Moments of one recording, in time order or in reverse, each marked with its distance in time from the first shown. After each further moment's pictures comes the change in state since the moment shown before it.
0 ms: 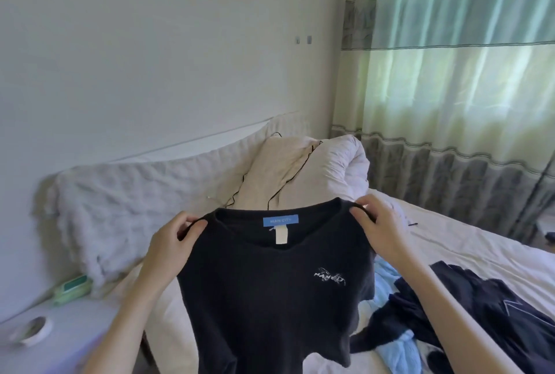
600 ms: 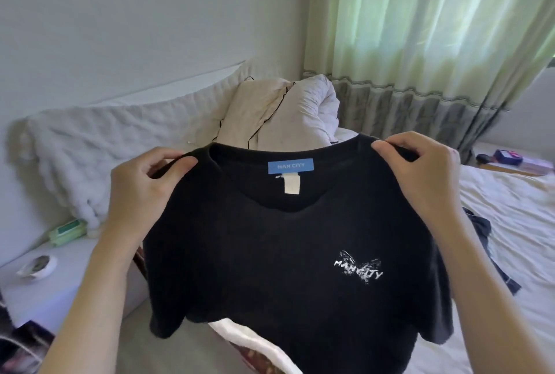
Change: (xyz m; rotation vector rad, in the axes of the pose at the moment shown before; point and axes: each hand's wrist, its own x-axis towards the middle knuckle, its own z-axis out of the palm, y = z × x) left_hand -0.131 0.035 -0.080 -0.171 0.070 0.303; right_hand -0.166 -0.096 -0.094 -0.088 0.315 -0.043
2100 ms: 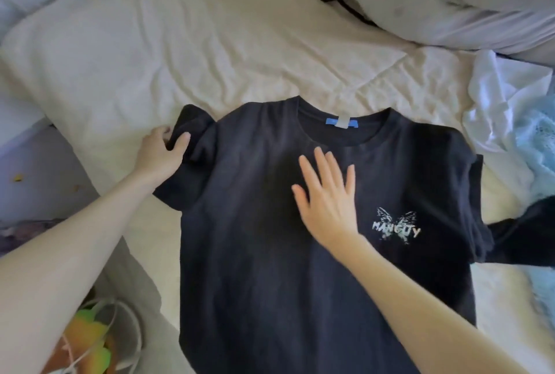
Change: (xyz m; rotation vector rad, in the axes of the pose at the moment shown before) left_hand 0.007 -0.661 0.290 0.534 -0.389 -1.027; right_hand -0.186 0.371 0.612 -0.353 -1.022 -0.051
